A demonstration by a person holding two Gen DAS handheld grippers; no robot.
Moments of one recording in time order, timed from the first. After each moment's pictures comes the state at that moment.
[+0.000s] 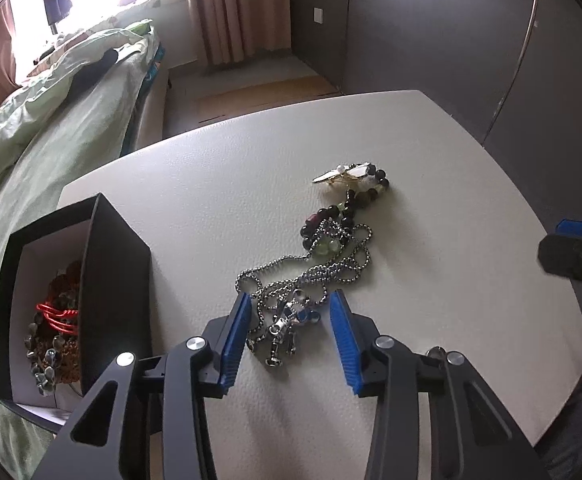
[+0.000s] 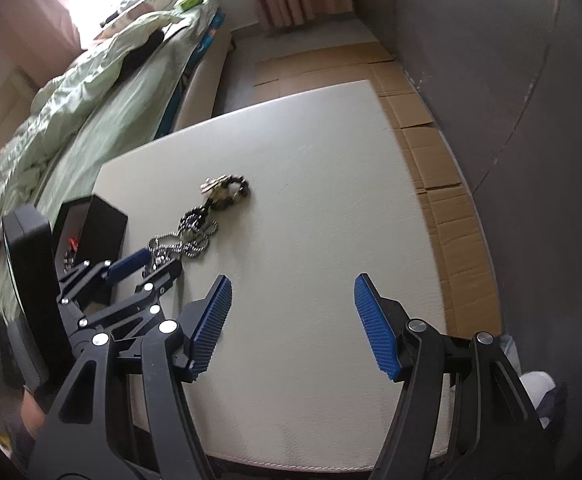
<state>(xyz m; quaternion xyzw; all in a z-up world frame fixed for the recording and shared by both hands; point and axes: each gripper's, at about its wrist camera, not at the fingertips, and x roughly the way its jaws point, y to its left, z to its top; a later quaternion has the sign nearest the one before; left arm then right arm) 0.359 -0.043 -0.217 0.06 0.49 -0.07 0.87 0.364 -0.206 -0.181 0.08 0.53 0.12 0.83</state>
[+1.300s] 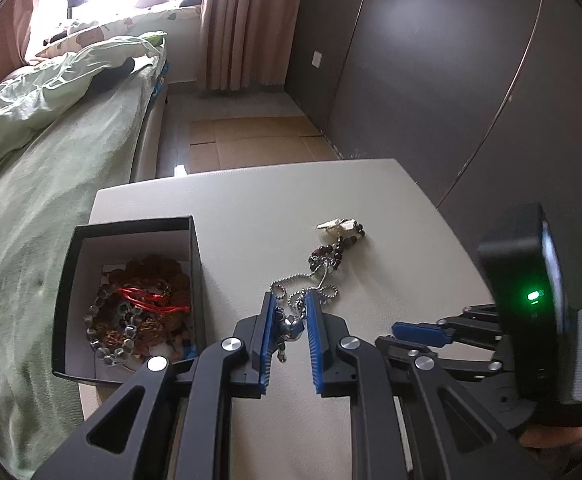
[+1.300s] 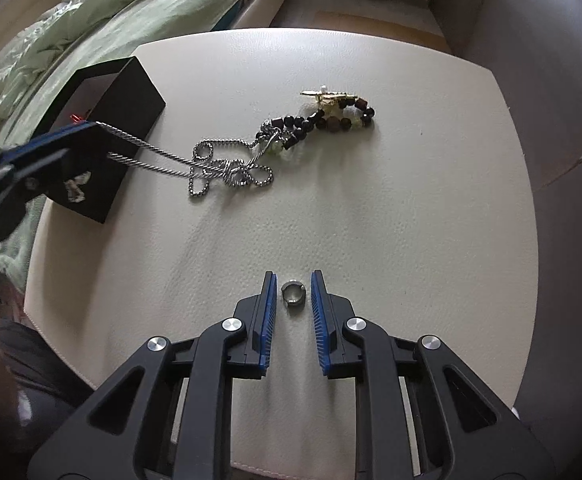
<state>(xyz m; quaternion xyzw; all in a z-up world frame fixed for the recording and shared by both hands) 0.315 0.013 -0.143 -0.04 0.44 -0.12 0.89 0.348 -0.111 -0.222 -0.07 0.58 0.18 0.79</state>
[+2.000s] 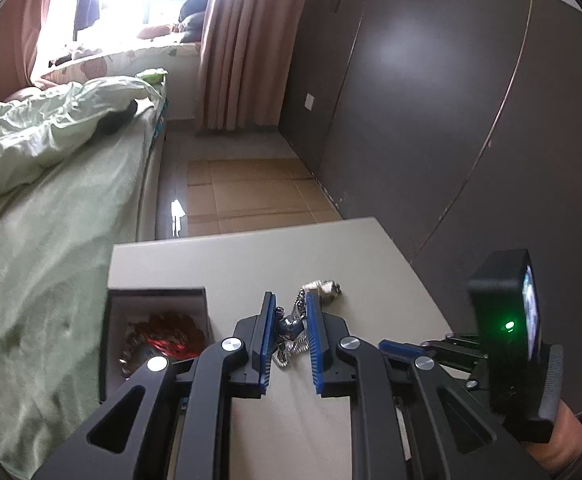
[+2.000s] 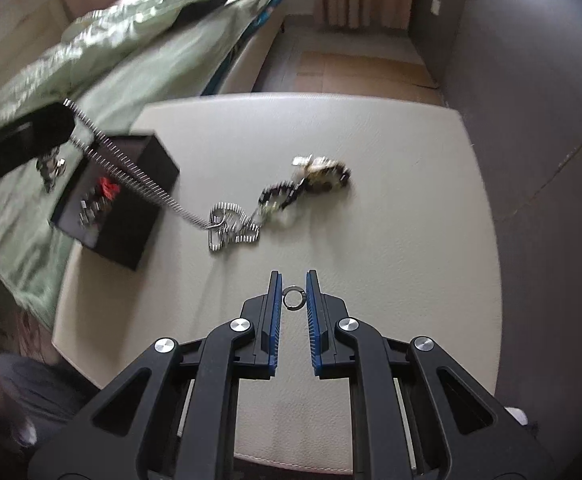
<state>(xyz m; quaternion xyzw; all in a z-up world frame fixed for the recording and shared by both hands) 0.307 0.023 -0.071 -0.05 0.38 -0.12 0.92 0.343 -0.135 -0.168 -0.01 0.51 0.17 0.84</state>
